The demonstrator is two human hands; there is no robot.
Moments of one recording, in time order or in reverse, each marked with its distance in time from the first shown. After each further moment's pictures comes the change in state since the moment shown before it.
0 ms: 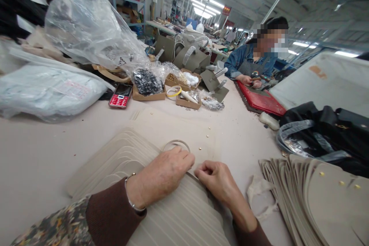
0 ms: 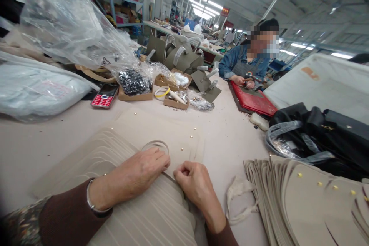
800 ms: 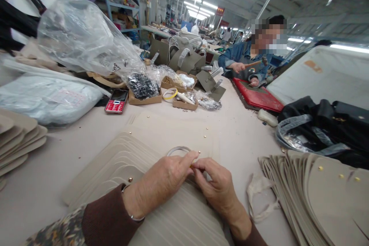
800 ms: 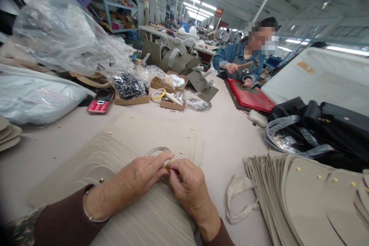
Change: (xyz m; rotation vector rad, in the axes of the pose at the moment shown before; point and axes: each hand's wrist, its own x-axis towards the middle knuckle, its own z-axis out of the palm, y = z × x) left_hand -0.001 0.002 0.015 -0.218 0.150 0.007; right_hand -0.008 -0.009 0.003 0.128 0.342 -0.646
